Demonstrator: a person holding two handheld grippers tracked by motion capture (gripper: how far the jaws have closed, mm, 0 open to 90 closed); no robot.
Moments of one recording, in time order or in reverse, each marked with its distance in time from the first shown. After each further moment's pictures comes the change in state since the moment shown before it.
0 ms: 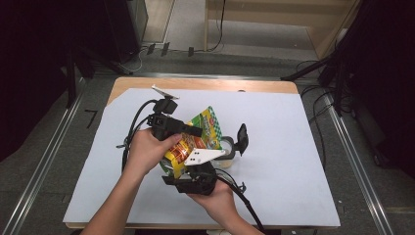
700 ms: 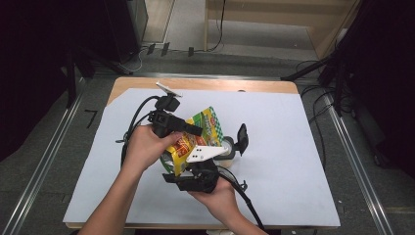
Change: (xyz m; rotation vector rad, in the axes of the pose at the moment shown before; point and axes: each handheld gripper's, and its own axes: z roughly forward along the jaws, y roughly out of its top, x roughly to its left) left arm -0.010 0.010 -0.001 0.053 0.060 0.055; right arm 0.000 0.008 -0.007 -0.013 0.004 -0.007
